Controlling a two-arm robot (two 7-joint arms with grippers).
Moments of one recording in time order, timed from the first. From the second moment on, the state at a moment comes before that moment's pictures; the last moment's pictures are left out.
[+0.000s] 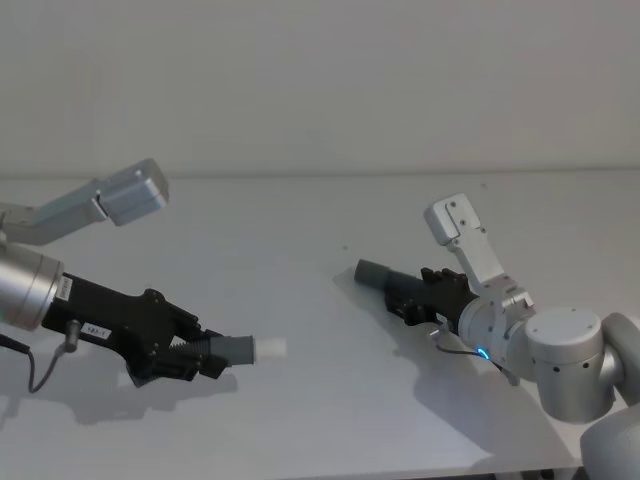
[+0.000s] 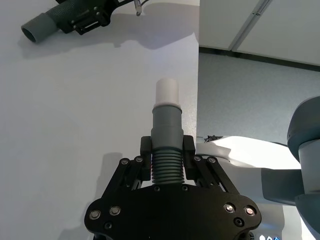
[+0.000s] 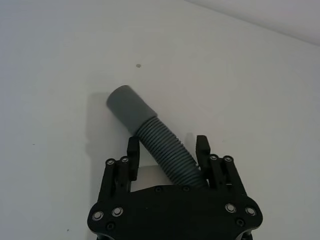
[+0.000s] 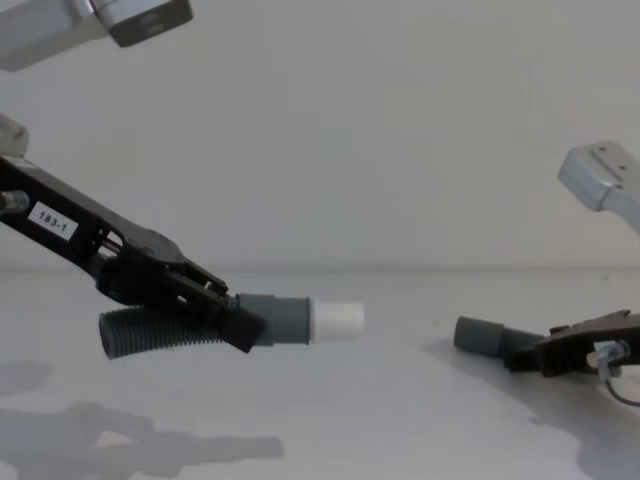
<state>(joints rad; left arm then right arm) -0.77 0.67 0.71 -1.46 -0.42 0.56 -1.25 0.36 0.23 -0.29 -1.37 0.04 0.52 0.24</state>
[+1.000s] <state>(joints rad) -0.77 0.67 0.71 -1.46 -0.42 0.56 -1.25 0.34 0.24 -0.27 -1.38 0.02 0.49 0.27</state>
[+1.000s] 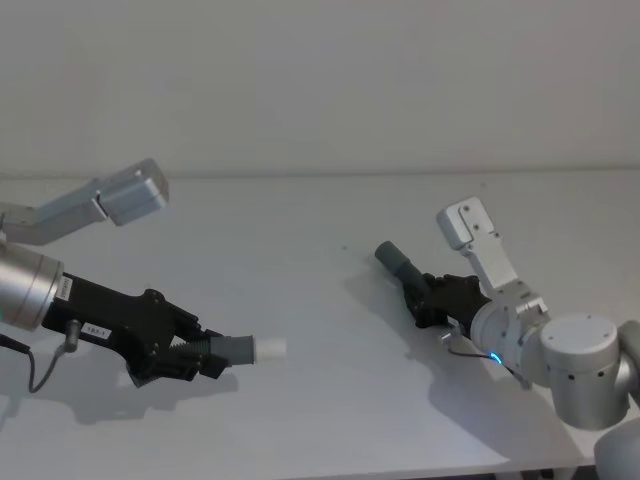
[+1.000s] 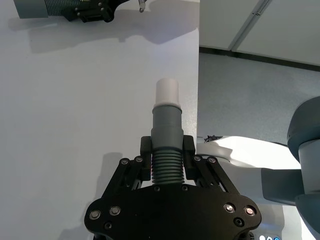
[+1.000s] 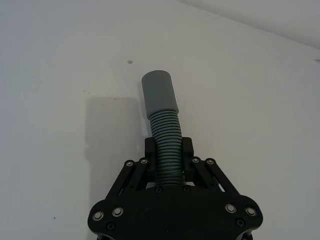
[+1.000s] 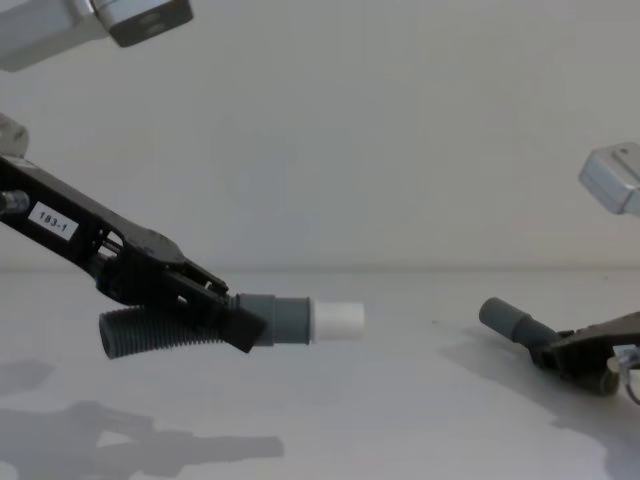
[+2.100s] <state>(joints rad) -0.77 0.67 0.71 -1.46 -0.42 0.56 -1.25 0.34 0.30 -0.22 -1.41 0.09 0.05 0.38</state>
